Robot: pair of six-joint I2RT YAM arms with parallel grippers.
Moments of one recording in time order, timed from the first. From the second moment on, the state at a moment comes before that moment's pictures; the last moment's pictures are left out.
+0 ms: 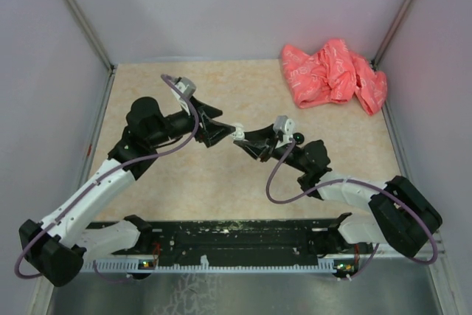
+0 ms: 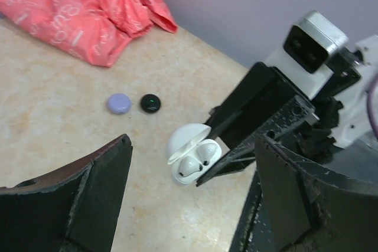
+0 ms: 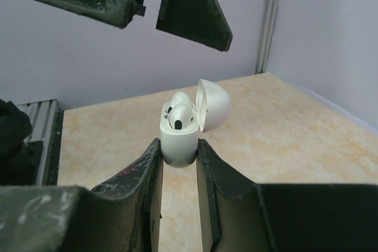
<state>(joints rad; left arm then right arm) -0.59 1.05 0.95 0.08 0.48 -0.29 0.69 1.26 0.41 1.20 -0.48 0.14</state>
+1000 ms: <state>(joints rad) -0.56 1.12 0.90 0.28 0.88 -0.53 0.69 1.34 0.46 1.33 -0.61 0.35</state>
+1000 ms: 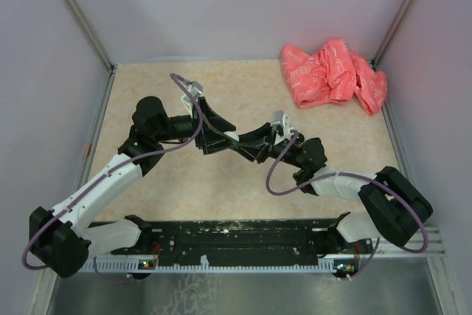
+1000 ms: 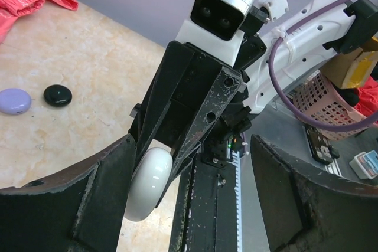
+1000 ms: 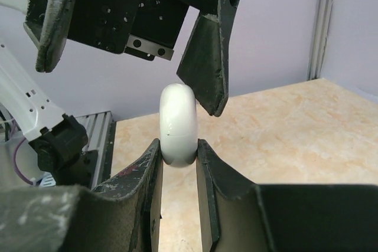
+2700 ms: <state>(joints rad) -0.48 0.72 0.71 -0.23 -0.28 -0.03 0.23 1.59 0.56 0.35 -0.41 0.62</state>
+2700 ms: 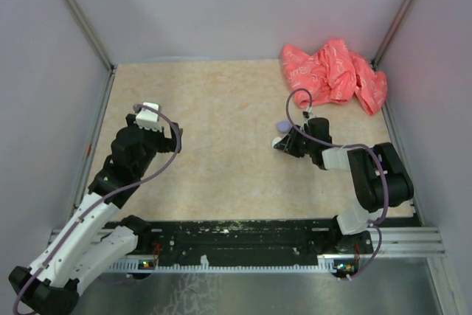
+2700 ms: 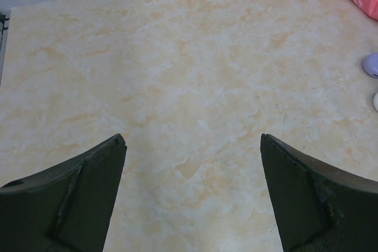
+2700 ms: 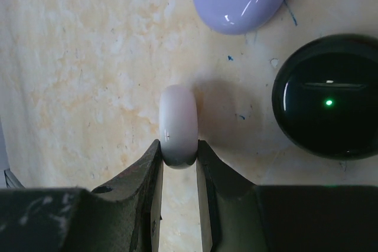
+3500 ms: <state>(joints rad) -0.44 0.68 0.71 -0.22 -0.25 -0.04 0.21 1.46 0.60 0.14 -0.24 0.66</state>
